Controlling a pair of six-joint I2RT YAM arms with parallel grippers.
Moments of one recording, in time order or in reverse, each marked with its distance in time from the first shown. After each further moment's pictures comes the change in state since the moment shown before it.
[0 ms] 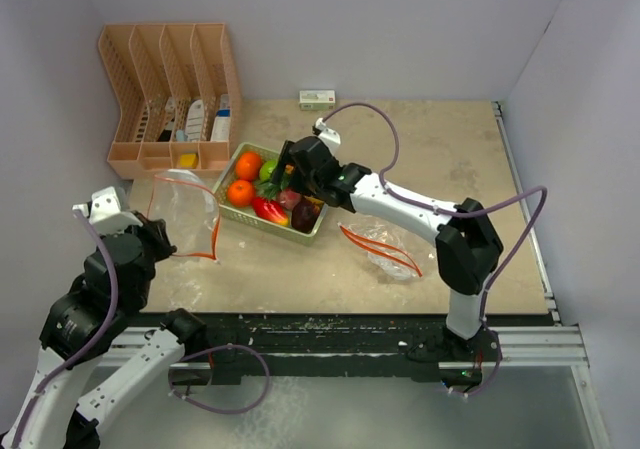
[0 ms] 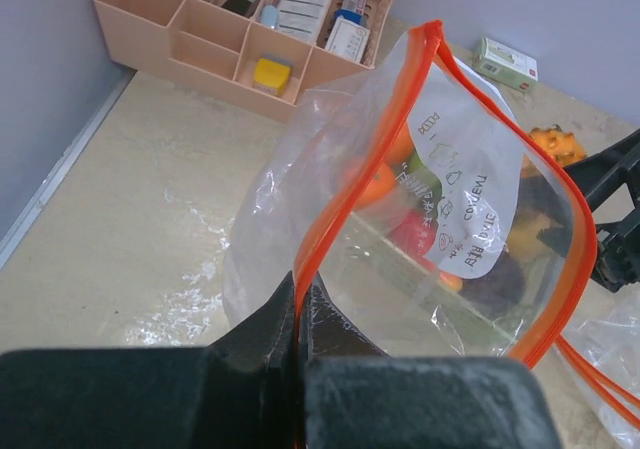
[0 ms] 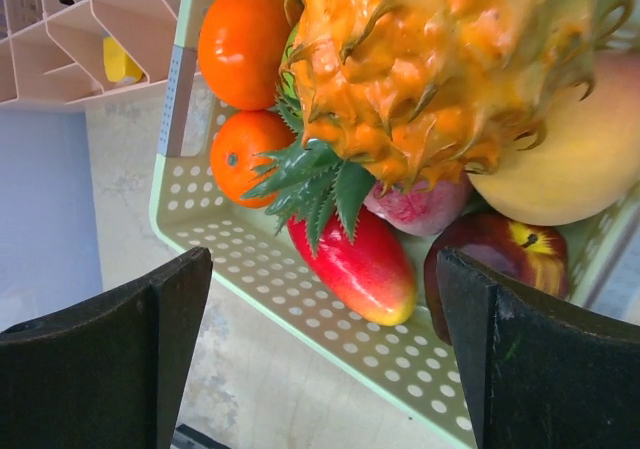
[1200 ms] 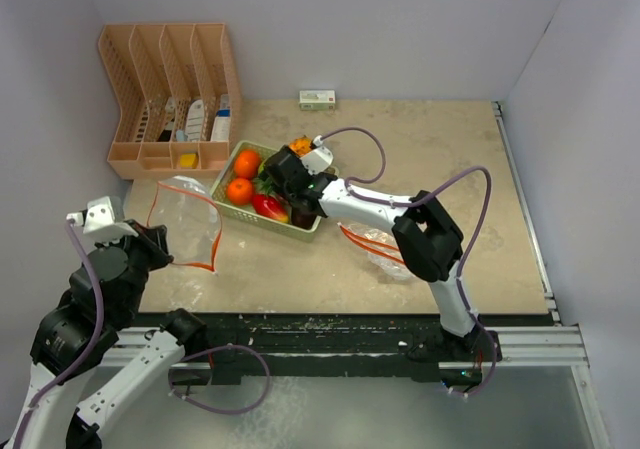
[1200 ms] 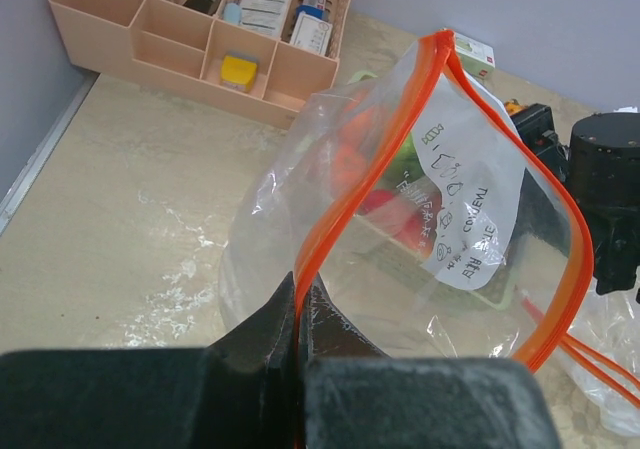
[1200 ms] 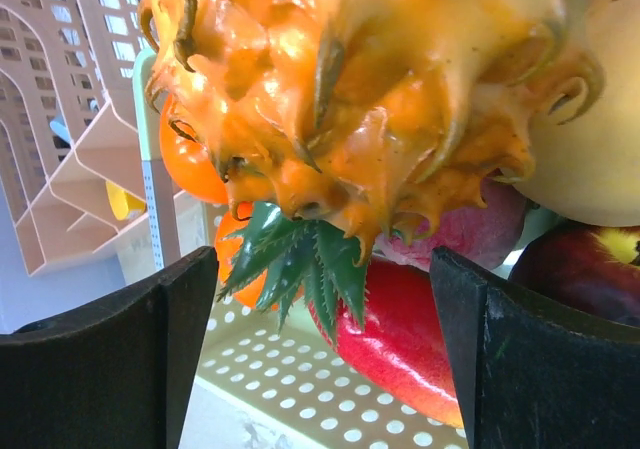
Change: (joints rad) left arm 0.000 -0.071 0.001 -0.012 0.076 0.035; right arm 0.053 0.248 0.127 0.050 0.229 0.380
